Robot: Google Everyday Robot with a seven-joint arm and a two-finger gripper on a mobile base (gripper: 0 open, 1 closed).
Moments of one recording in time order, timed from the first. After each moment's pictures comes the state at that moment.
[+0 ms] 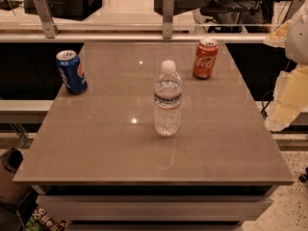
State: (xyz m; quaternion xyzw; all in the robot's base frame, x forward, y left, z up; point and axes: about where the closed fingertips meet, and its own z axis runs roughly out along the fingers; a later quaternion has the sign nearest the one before) arm 0.438 -0.212 0.993 -0.60 0.78 -0.05 0.18
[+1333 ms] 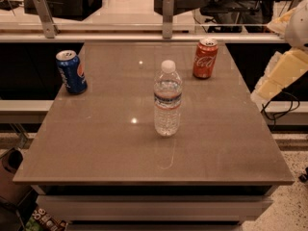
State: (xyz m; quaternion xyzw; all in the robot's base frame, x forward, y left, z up) arm 0.497 -0.225 0.997 -0.55 0.79 -0.03 0.28
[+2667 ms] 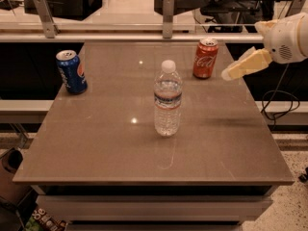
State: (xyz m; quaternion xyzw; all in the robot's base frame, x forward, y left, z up) arm 0.613 -0.226 0.961 -0.44 0.76 0.06 0.47
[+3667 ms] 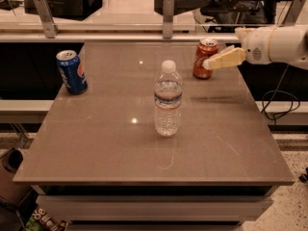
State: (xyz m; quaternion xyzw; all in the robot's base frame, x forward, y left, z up) arm 0.694 -0.207 0.928 -0.38 0.74 0.16 0.54
